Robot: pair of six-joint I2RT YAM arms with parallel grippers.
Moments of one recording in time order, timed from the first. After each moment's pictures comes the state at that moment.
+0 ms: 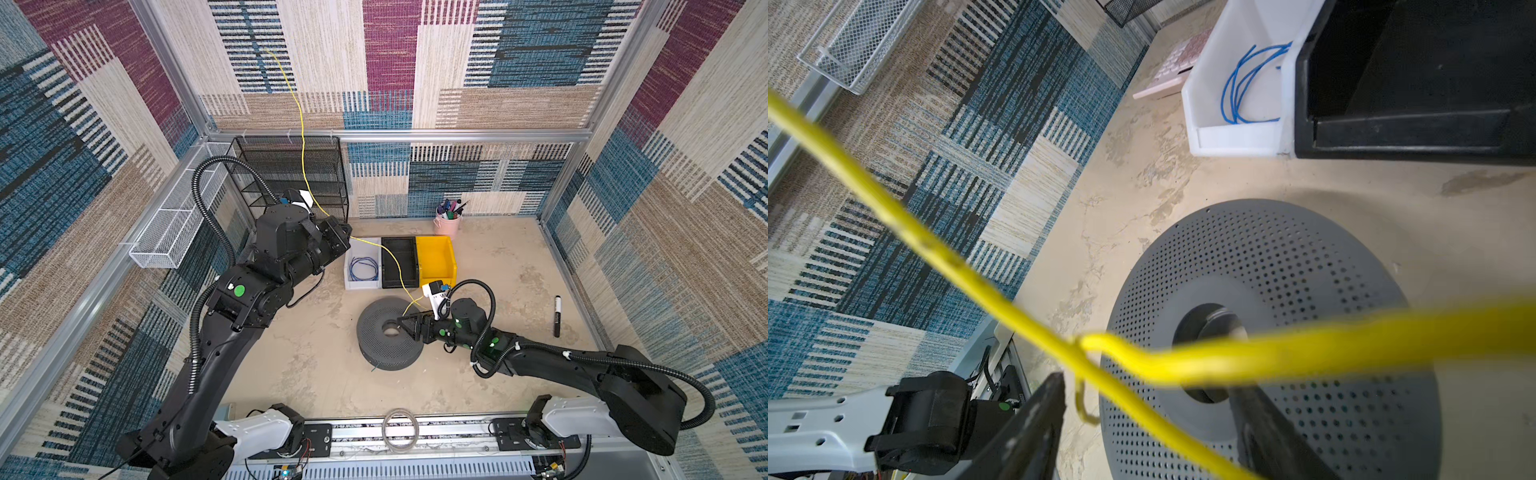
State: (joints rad) left arm -0.53 1.20 1.68 -0.80 -0.04 -0.89; right arm 0.82 1.32 0.55 0.42 -0.23 0.70
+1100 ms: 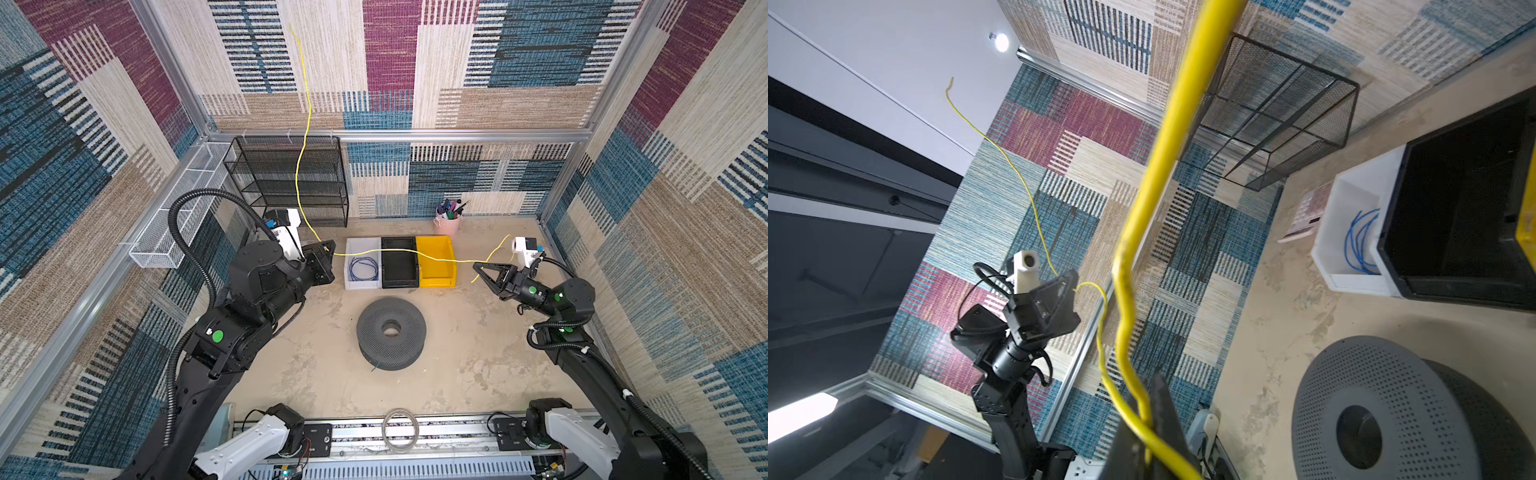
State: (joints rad) left arm -0.51 0.96 1.40 -0.67 -0.08 -0.57; right arm 0.05 0.97 0.58 0.73 -0.99 1.45
